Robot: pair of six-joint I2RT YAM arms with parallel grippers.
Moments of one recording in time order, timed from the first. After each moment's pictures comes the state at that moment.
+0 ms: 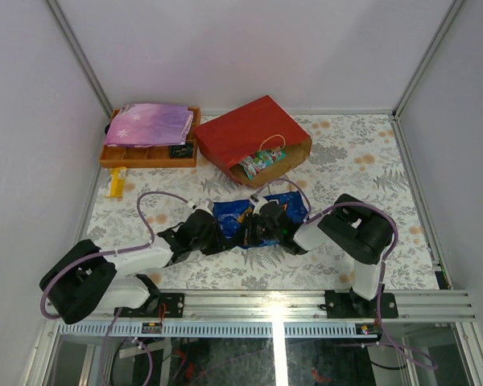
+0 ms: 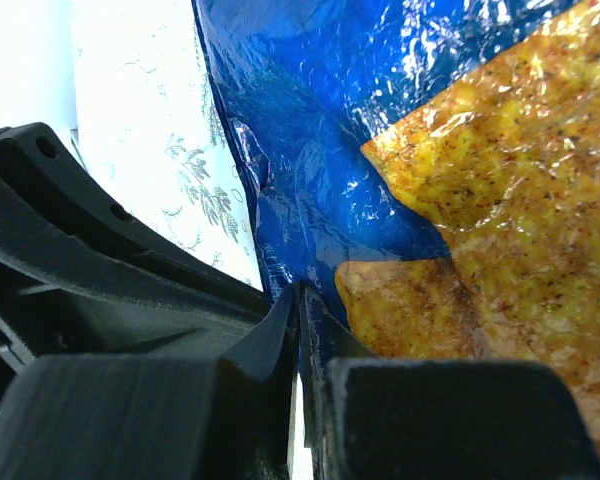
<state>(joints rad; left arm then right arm) -0.75 1.26 0.36 0.06 0.07 -0.94 0.88 1.88 0.62 0.71 -0.31 0.96</state>
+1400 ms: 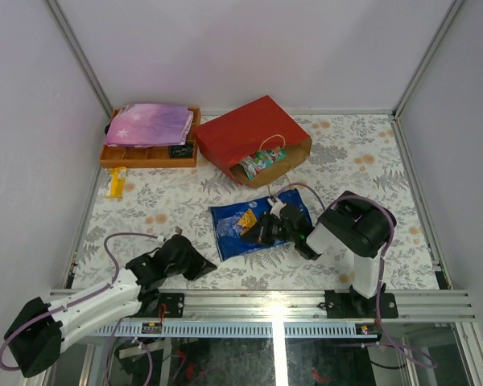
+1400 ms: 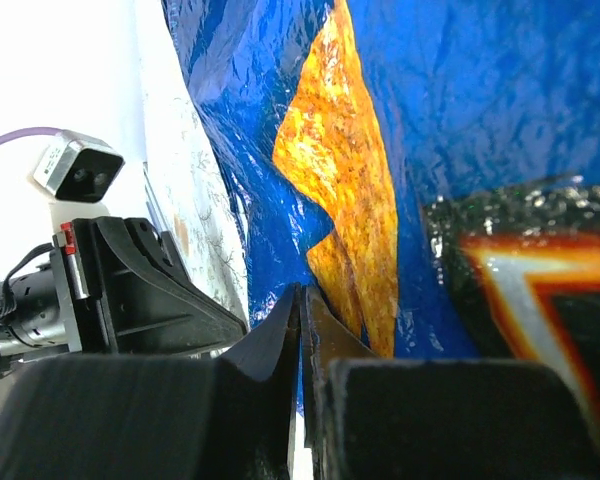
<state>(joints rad) -0.81 0.64 0.09 -0.28 0.04 -1.46 0.77 1.92 0.46 1.02 -0.40 1.10</state>
